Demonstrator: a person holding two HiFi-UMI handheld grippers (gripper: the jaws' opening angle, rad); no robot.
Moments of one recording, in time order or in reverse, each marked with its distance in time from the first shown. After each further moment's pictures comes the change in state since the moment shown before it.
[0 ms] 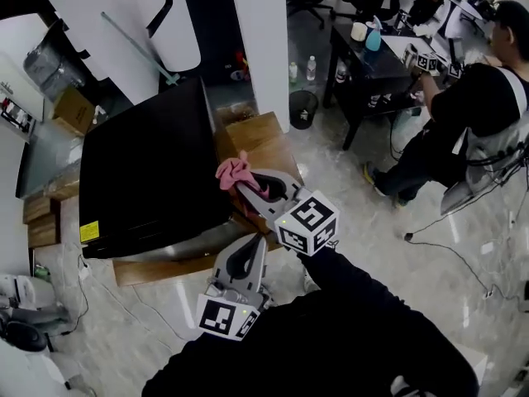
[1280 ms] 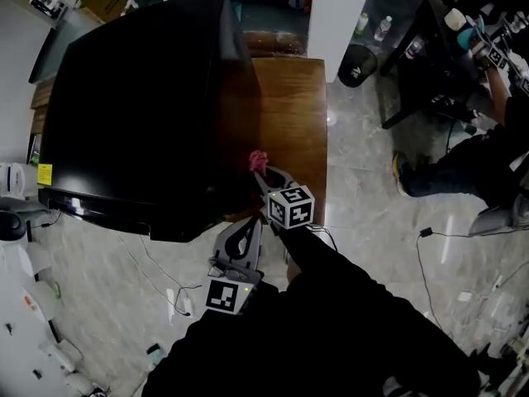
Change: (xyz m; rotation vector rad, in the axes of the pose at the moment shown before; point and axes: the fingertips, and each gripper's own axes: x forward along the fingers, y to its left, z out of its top) left arm 0.066 0.085 -0.187 -0.063 0.183 0.412; right arm 0.066 -0.131 -0.337 0.385 0.436 -0.031
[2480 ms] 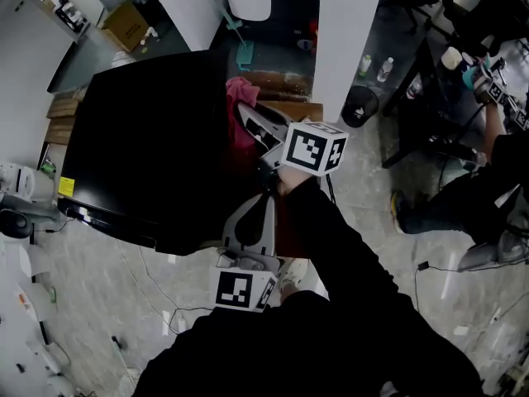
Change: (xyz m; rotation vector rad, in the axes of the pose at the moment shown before) left arm 0.083 -0.023 0.163 0.001 -0.222 0.129; right arm -0.051 0.095 0.344 0.159 -0.304 0.504
